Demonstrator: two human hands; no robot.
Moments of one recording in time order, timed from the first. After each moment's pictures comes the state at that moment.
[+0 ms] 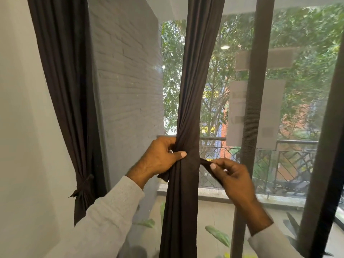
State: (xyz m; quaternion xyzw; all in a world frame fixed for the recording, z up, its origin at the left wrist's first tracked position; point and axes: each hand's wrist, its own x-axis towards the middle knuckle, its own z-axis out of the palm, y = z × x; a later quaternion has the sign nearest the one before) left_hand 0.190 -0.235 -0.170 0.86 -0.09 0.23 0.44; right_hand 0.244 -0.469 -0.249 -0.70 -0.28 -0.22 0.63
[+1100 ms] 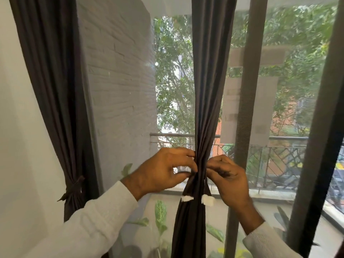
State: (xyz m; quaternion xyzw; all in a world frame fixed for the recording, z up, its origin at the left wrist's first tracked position) left_hand 0.174 -0.245 -0.189 0.82 -0.41 0.33 0.22; right_hand 0.234 -0.469 -0.252 -0.63 -0.38 -0.29 0.61
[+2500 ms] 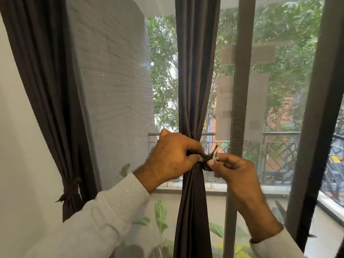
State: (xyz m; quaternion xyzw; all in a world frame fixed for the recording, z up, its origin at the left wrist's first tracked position) left_hand 0.158 -0.297 -0.150 0.89 -0.23 0.35 0.17; right_hand 0.188 -0.485 -0.218 -0.57 -0.23 -0.15 0.78
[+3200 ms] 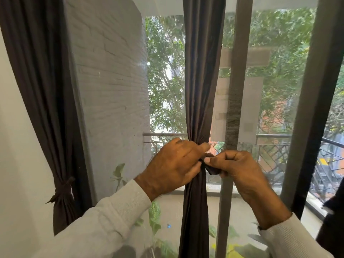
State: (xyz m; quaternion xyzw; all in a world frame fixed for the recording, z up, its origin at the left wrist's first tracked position) left_hand 0.176 -0.299 -0.184 0.78 -0.38 0.50 0.02; right_hand 0.193 -0.513 -0.189 -0.70 -0.20 -0.10 0.68
